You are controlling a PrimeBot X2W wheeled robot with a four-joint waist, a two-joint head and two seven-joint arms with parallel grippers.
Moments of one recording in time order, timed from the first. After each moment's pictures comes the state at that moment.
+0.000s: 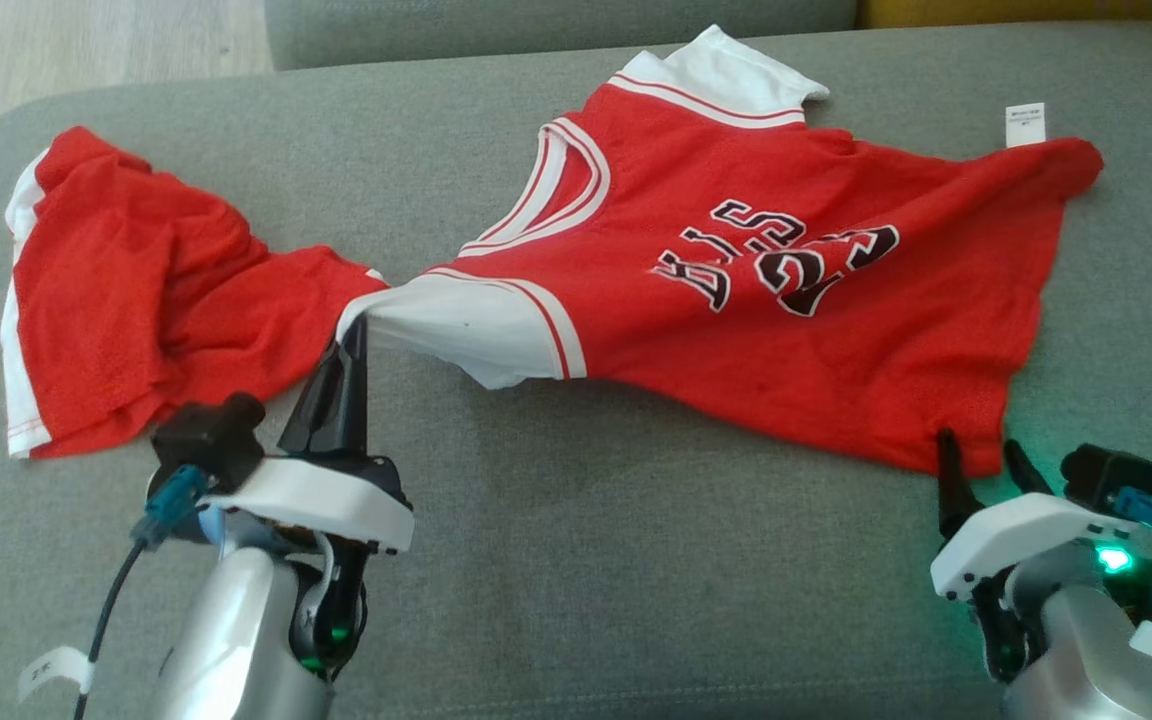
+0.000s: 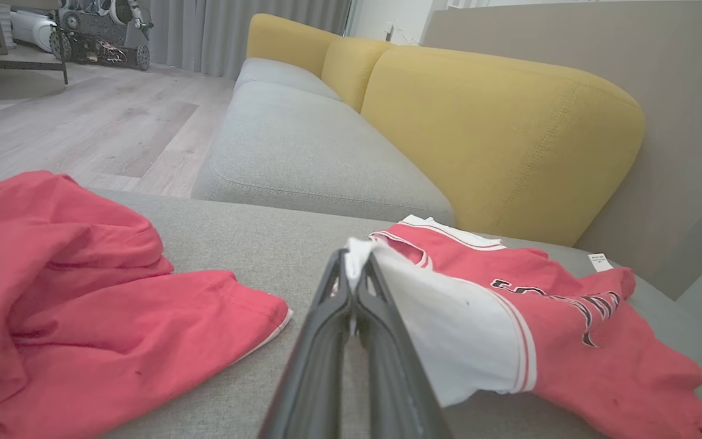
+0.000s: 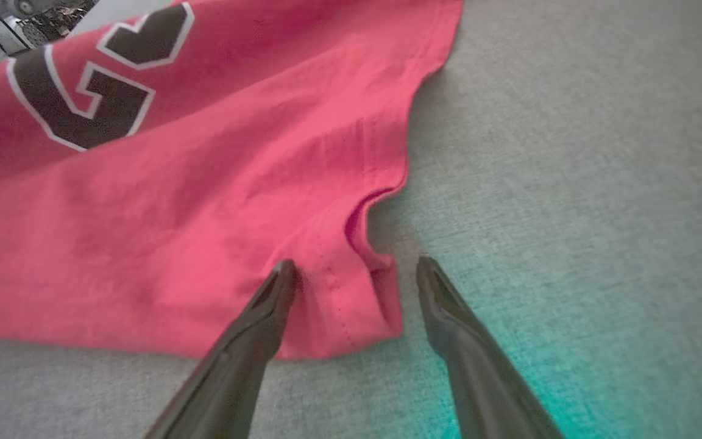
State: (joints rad) left arm -0.23 0.05 -0.23 0.29 -0.34 -0.05 -0.25; right arm -0.29 -0.04 -0.17 0.76 0.17 0.13 -0.07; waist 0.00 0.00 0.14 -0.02
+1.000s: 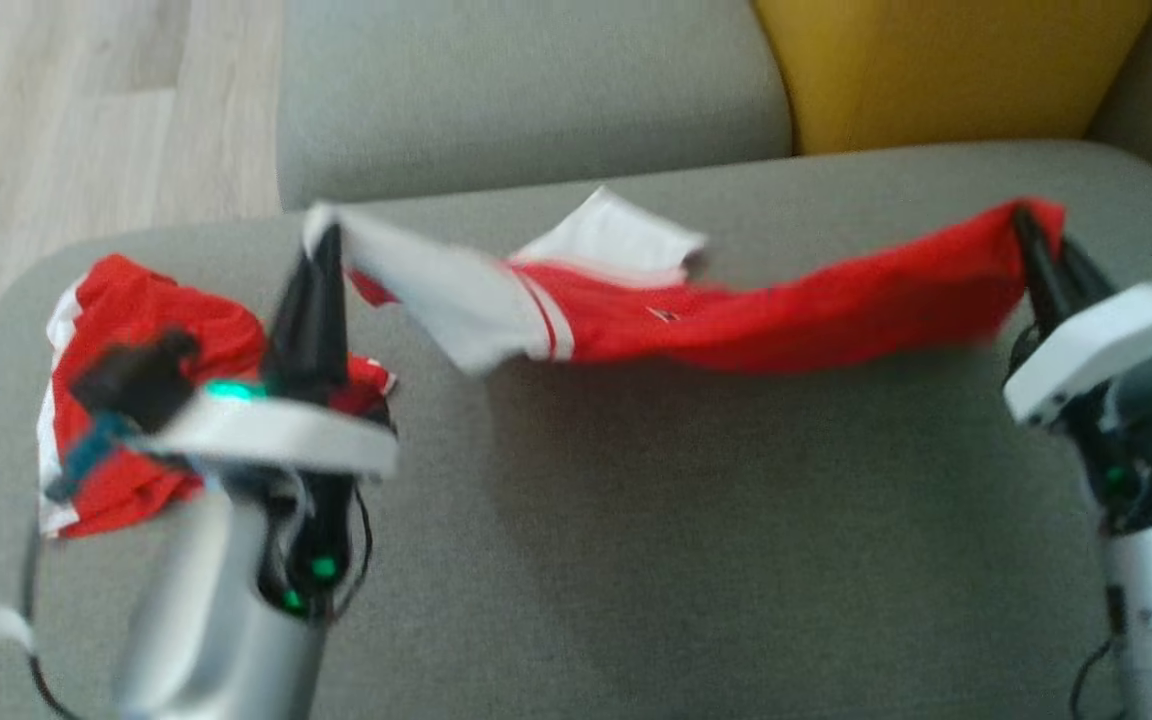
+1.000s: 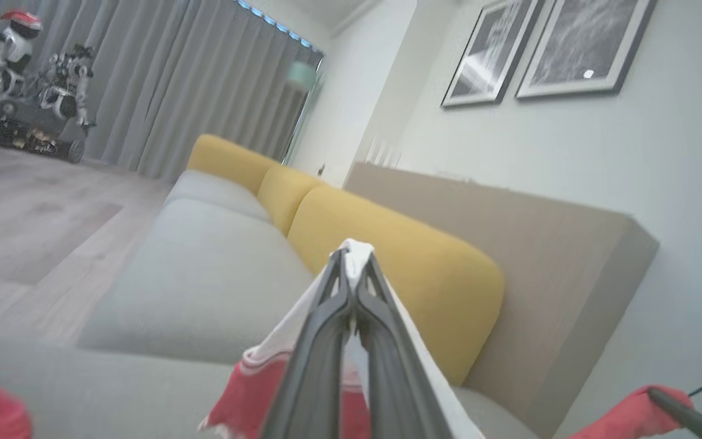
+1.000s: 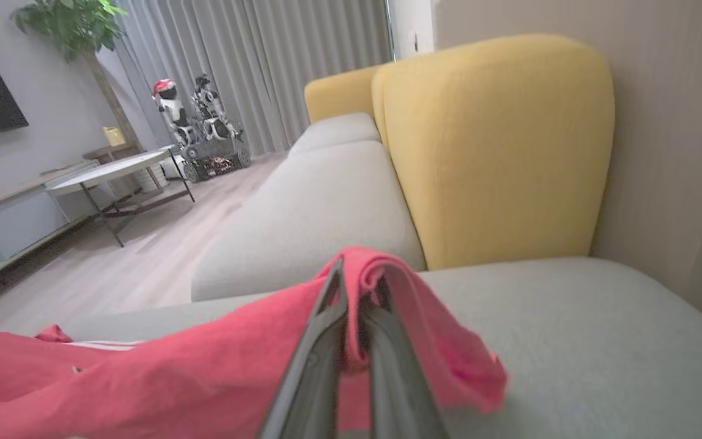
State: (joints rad) left arm -0.27 0.04 -0.22 0.15 -0.54 -0.05 -0.23; right arm -0.35 -0.18 -0.03 0.19 0.36 0.13 0.32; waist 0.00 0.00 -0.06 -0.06
